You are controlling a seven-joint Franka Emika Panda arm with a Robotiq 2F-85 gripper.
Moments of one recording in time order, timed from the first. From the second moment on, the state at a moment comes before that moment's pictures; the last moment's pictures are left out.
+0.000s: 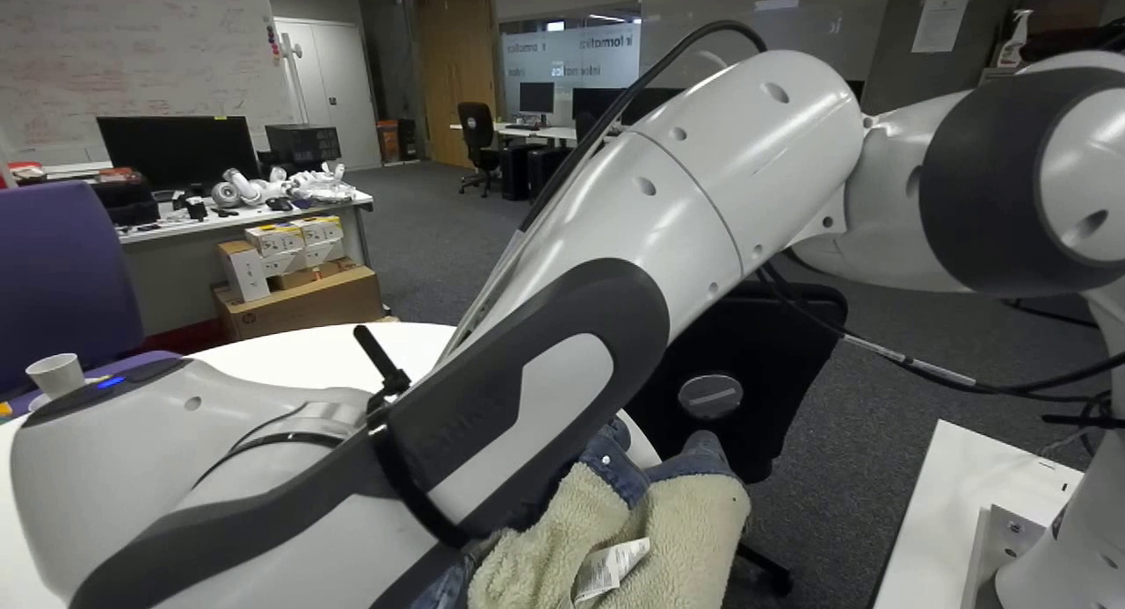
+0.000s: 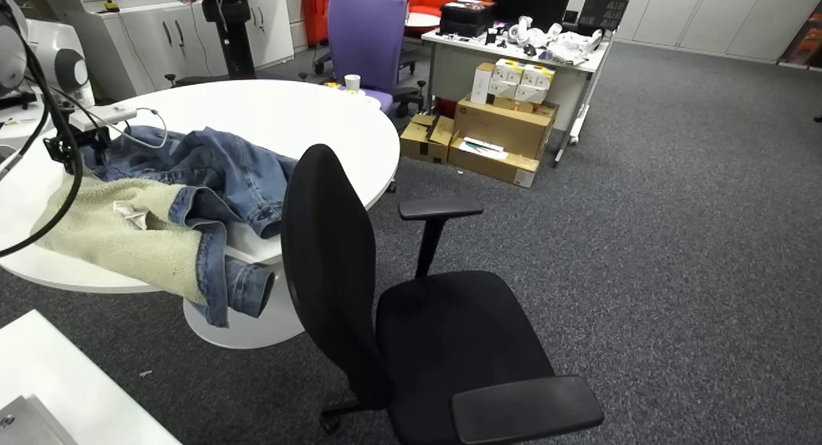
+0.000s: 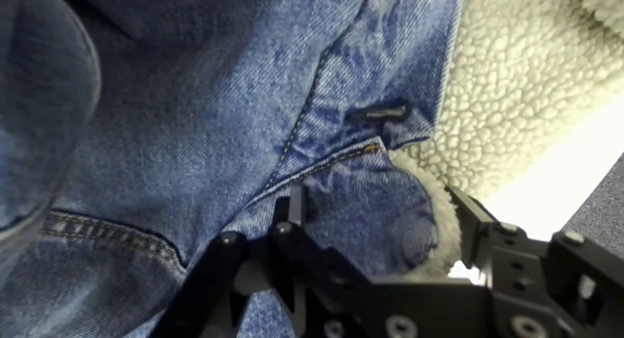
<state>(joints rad) 0.66 0.99 0.39 -1.21 -0.13 2.11 -0.91</state>
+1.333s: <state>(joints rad) 0.61 0.65 0.04 -1.58 -0.49 2.08 -0.67</state>
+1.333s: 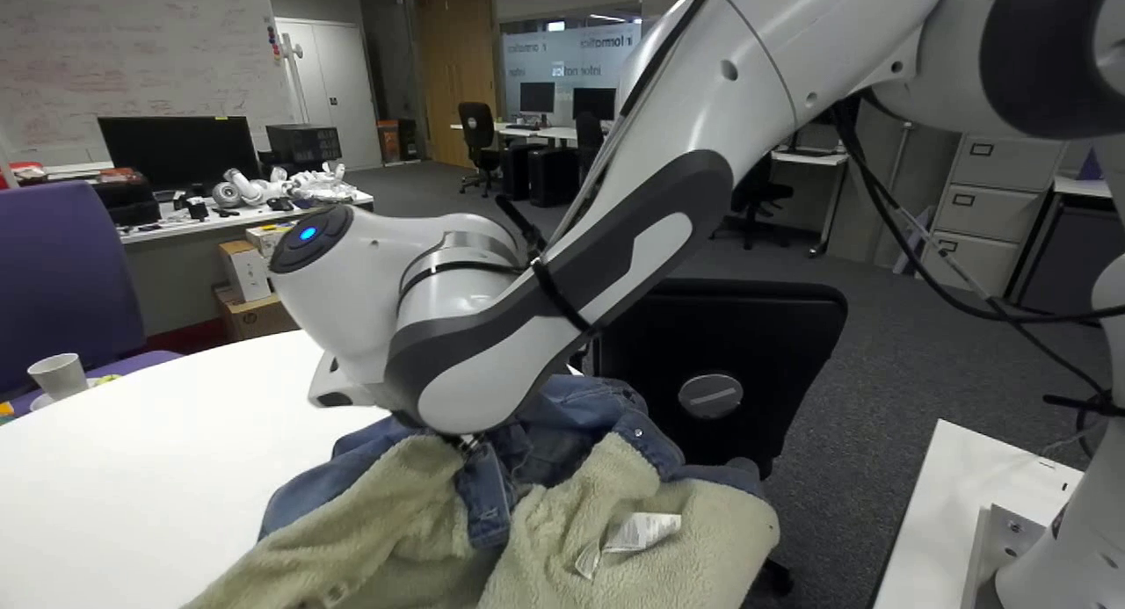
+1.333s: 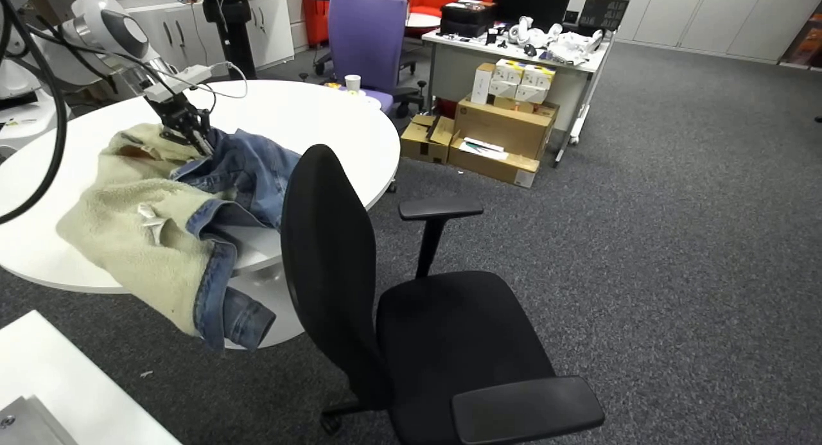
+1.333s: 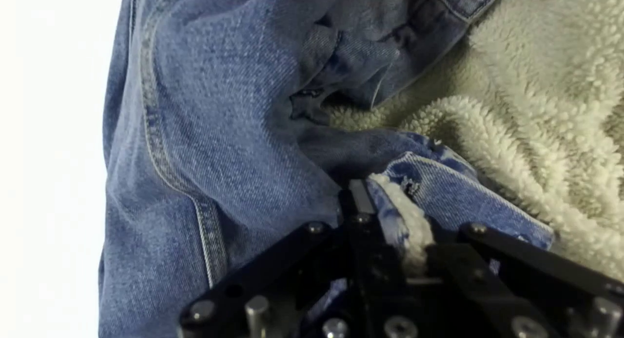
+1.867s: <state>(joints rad) 0.44 0.56 0.09 -1.70 -0.60 2.04 -0.53</state>
